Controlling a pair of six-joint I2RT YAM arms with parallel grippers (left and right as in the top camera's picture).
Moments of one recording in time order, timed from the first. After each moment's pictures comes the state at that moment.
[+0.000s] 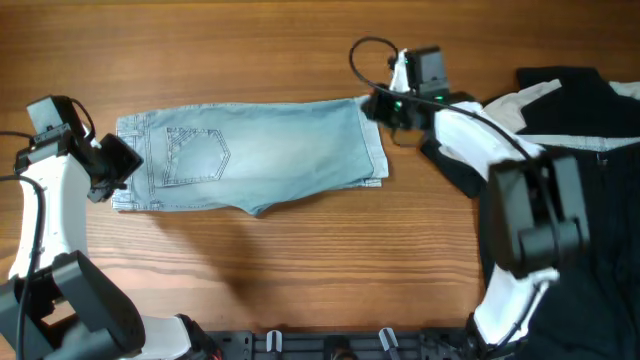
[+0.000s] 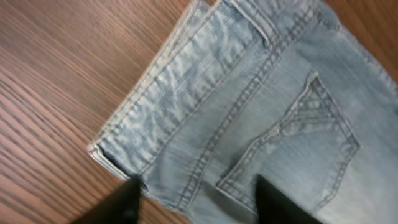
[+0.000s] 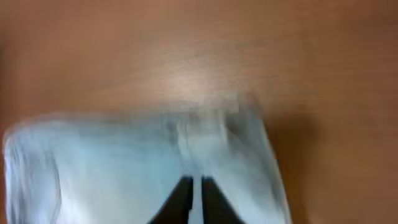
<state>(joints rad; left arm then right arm) 0.43 1.60 1.13 -0.78 0.08 -0.39 0.23 1.97 1.29 -0.29 -0.43 0.47</state>
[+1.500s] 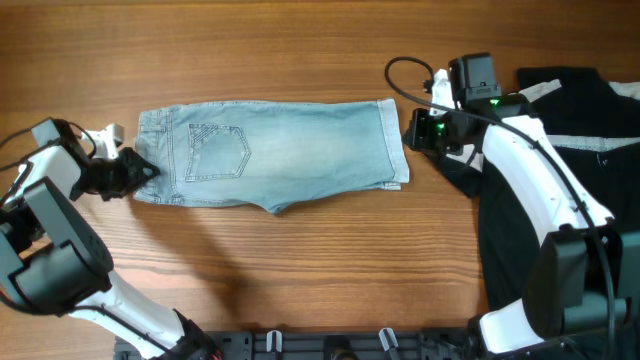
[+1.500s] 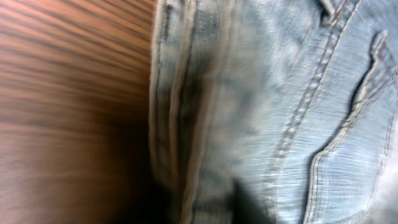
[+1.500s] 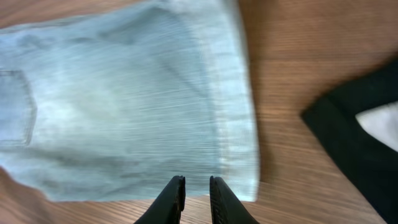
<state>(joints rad) 0.55 1.95 1.15 -0.68 0.50 0.13 0.14 1.70 1.24 -0.75 -0.35 0.26</state>
